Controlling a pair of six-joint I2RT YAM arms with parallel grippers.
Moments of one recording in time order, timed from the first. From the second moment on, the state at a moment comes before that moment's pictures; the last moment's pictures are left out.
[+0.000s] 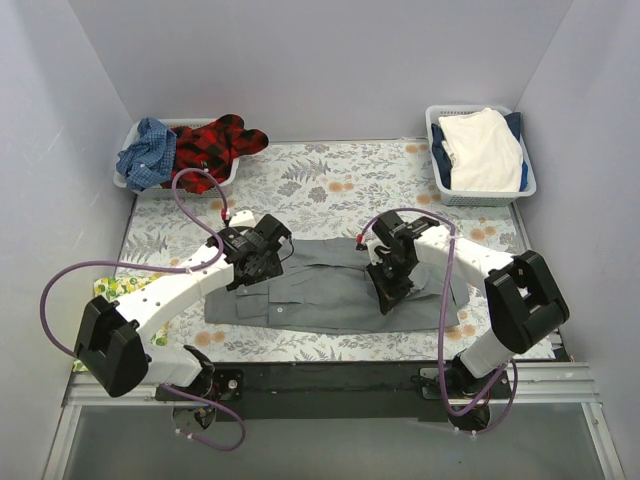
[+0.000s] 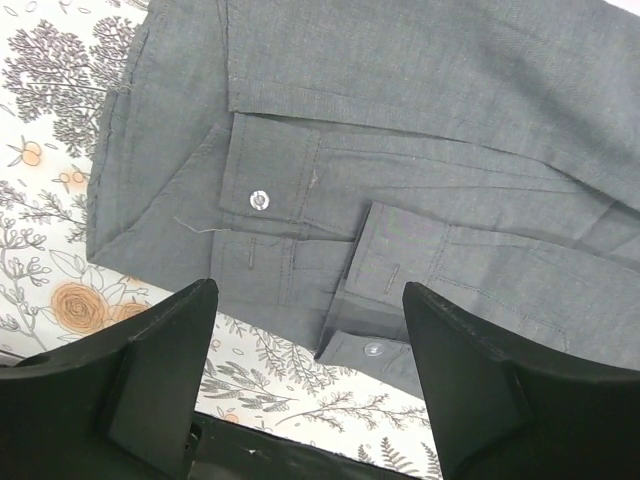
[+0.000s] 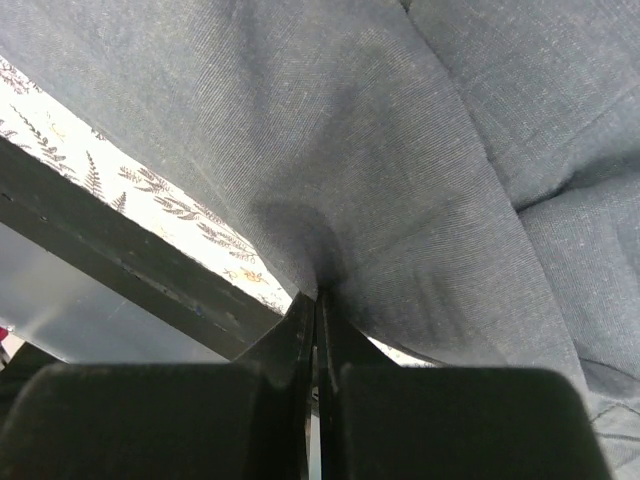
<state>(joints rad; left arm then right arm) -0.72 1.31 1.04 -0.99 -0.51 -0.98 0.61 1.58 1.01 -0.93 -0.36 0.05</state>
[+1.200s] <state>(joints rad) -0.68 1.62 1.07 -0.82 -0.15 -0.75 0.61 1.60 1.04 -0.93 -0.30 0.08</state>
